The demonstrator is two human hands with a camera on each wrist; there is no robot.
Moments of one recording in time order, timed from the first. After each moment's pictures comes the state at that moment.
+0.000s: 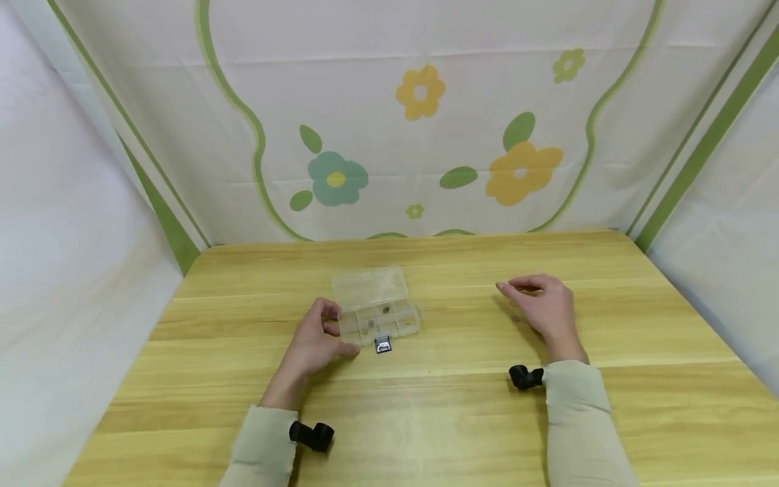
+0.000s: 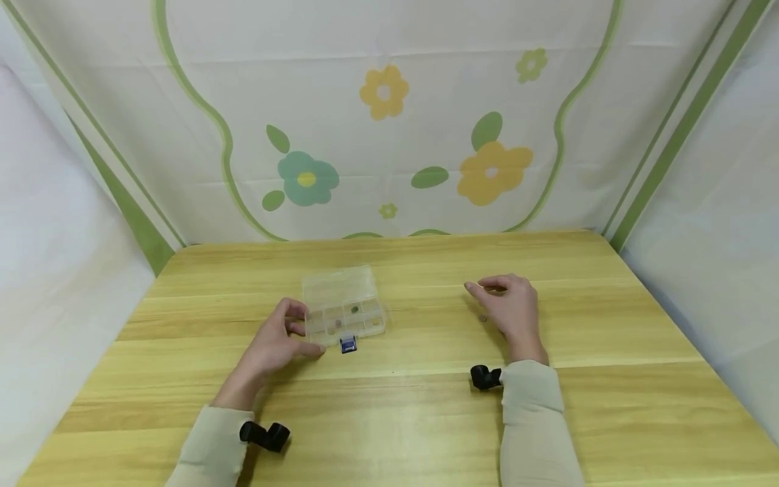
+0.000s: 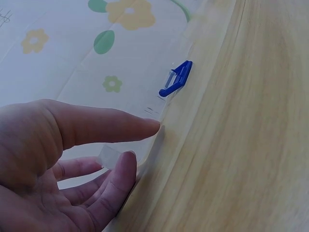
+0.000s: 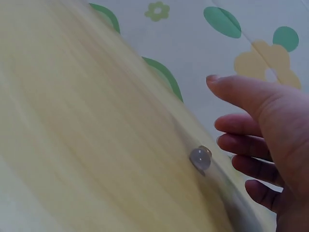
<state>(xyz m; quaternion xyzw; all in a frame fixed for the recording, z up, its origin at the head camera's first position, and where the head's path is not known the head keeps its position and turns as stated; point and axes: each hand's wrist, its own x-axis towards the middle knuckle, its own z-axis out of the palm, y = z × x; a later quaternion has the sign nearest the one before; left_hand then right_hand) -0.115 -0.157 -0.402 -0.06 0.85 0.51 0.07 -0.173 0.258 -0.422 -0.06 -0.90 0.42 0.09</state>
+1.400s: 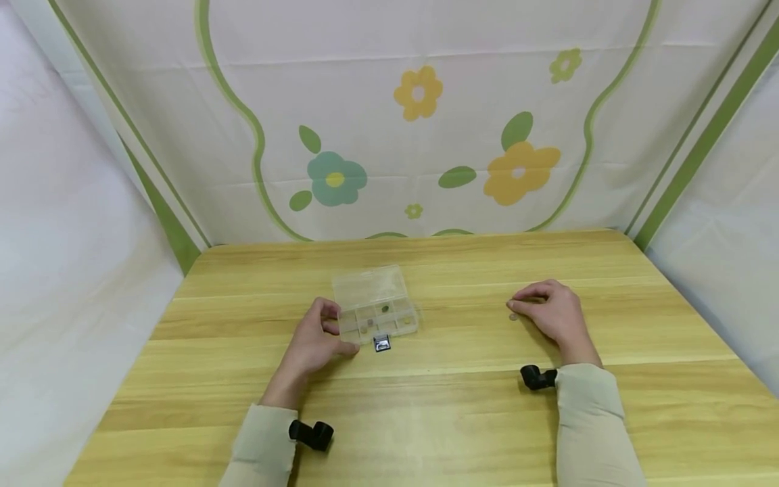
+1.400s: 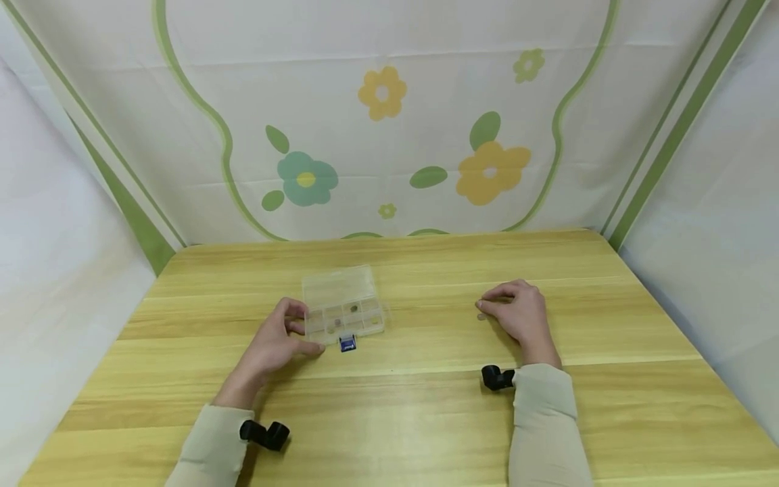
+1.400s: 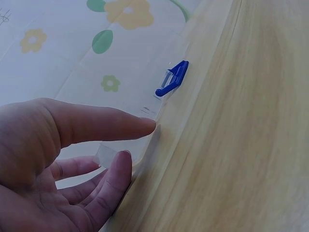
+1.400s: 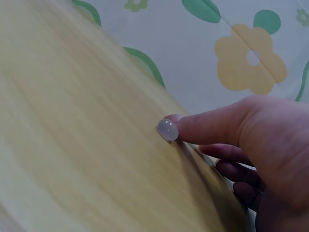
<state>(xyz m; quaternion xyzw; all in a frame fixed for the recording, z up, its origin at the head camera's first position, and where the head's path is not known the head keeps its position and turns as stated) -0.112 -0.157 -0.402 -0.06 0.85 0.52 0.07 -0.167 0.281 -0.424 -0.03 -0.92 0.38 0.03</state>
